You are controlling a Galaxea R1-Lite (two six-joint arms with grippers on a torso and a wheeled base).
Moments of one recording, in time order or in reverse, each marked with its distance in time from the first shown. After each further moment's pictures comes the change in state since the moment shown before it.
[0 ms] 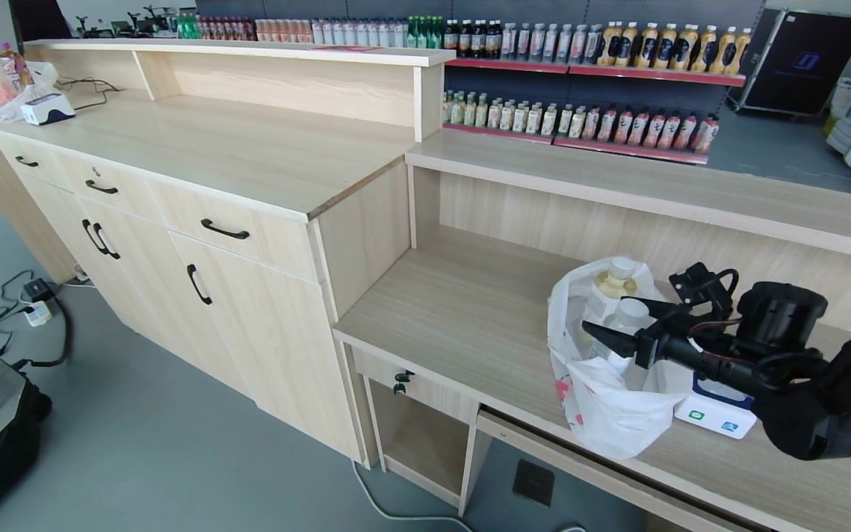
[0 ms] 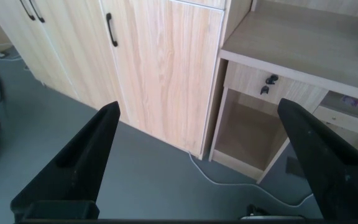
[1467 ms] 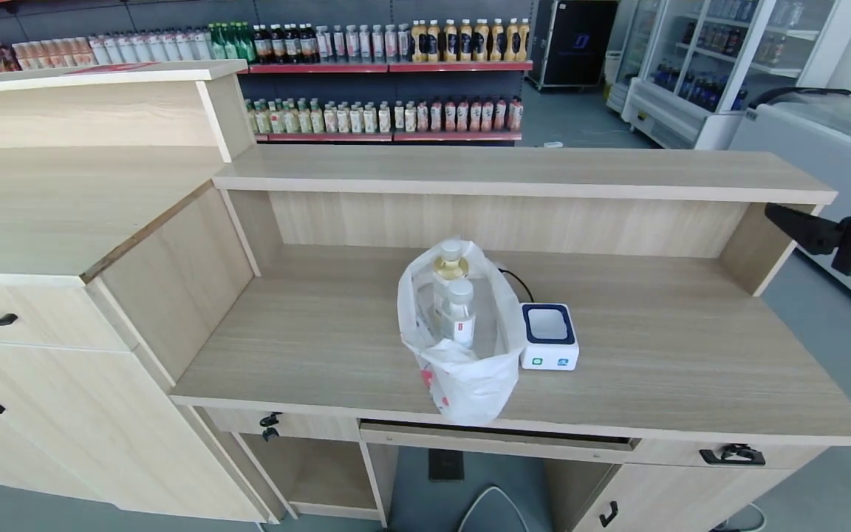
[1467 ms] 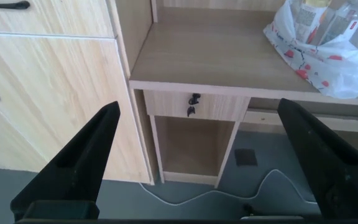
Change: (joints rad) left arm -0.001 0.000 0.000 0.001 0.000 0.000; right arm -0.167 -0.702 -0.085 0.582 -0.361 -0.073
